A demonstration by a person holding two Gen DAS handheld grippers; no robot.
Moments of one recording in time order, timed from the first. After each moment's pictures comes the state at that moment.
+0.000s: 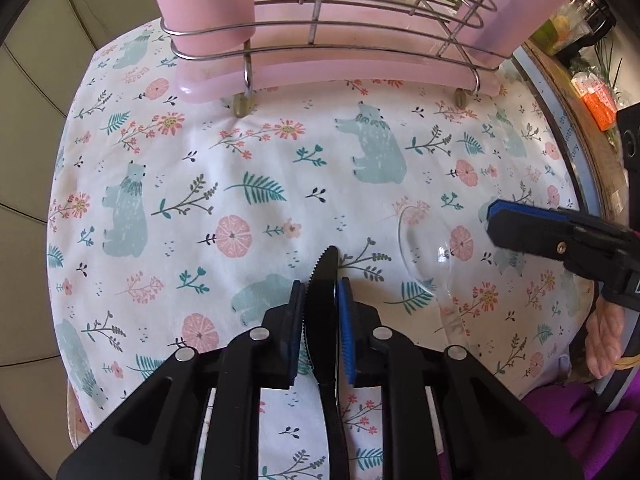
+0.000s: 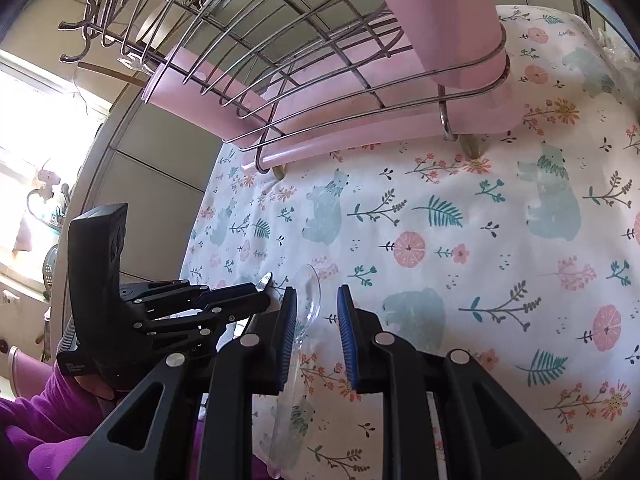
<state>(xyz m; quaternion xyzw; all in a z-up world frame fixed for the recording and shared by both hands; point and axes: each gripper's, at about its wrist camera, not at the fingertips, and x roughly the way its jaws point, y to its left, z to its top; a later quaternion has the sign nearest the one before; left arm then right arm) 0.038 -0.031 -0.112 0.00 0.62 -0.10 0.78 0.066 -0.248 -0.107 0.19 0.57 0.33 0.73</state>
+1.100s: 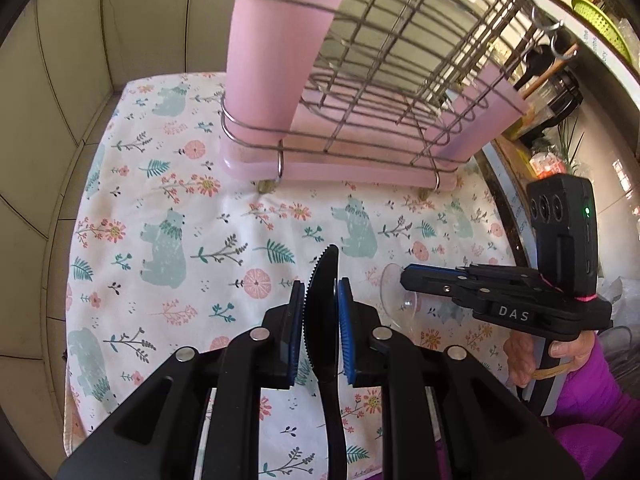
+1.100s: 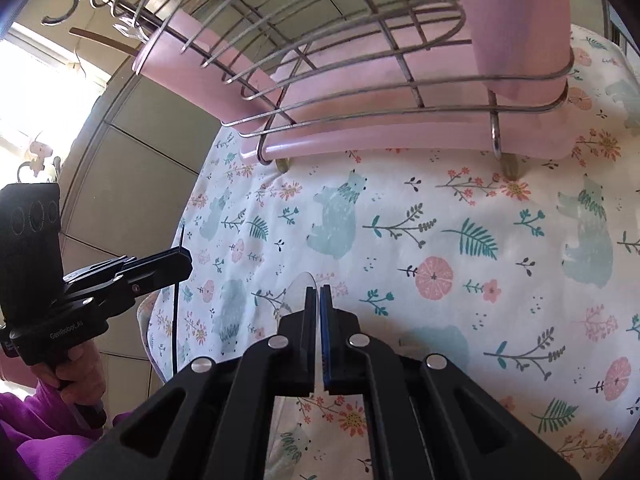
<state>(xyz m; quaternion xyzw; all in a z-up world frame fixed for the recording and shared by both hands) 0.021 0.023 -0.047 -0.10 0.52 -0.13 0.84 0.074 -0.227 -0.102 0.13 0.55 0.34 0.76</state>
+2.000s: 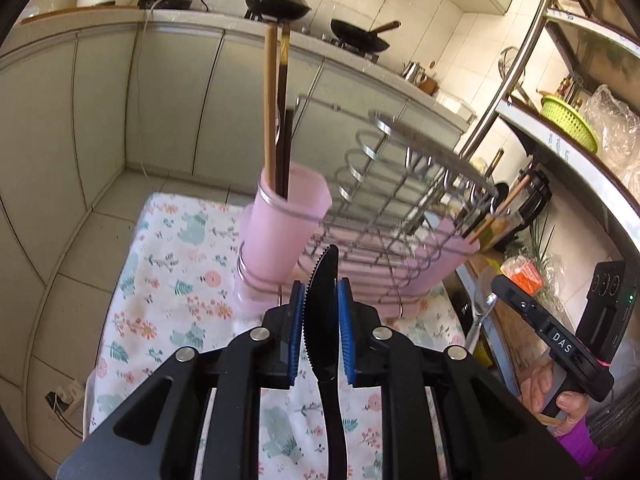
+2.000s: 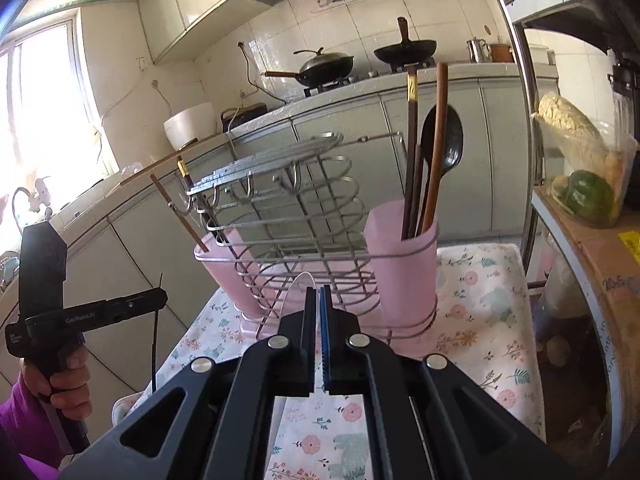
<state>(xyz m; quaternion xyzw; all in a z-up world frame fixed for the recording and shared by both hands) 0.012 0.045 0.035 -0.16 0.34 -0.11 0.92 0.030 -0.290 0.037 0.10 0.26 0.24 0.93</state>
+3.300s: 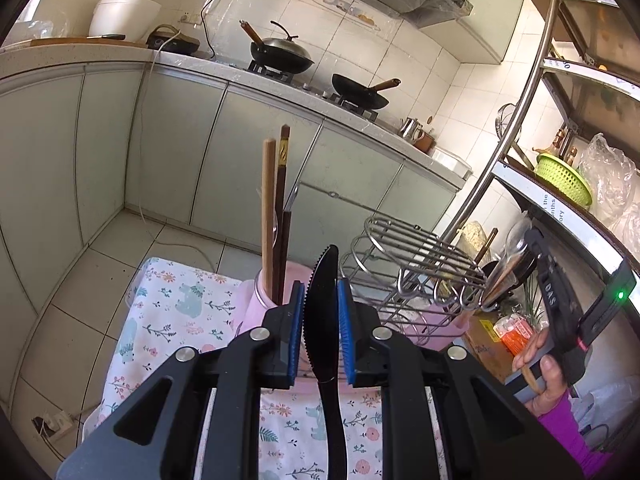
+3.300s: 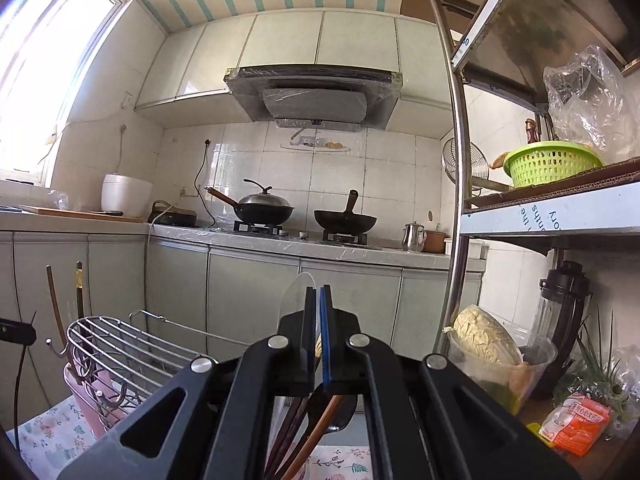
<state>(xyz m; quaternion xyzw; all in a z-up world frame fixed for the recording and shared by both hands) 0.033 0.056 0.069 -0.19 0.25 -0.10 0.95 0.071 -0.283 0.098 -0.04 0.00 0.08 1.00</state>
